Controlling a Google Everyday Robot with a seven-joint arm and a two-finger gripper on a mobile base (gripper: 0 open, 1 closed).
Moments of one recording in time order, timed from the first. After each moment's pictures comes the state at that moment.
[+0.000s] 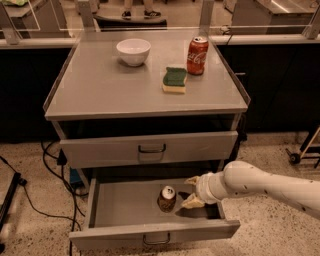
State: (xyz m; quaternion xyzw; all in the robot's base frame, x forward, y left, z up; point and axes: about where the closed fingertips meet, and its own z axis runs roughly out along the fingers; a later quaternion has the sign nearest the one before) arm 0.526 -0.114 0.483 -0.61 0.73 0.13 0.29
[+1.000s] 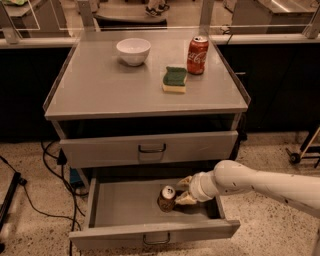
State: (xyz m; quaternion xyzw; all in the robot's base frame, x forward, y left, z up) arm 0.545 -0.094 0.456 -0.61 0.73 0.14 0.29
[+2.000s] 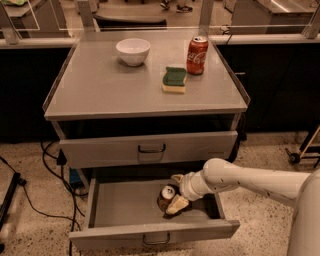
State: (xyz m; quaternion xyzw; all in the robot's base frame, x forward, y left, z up) arm 0.554 -0.057 0.430 -0.62 0.72 0.18 0.28
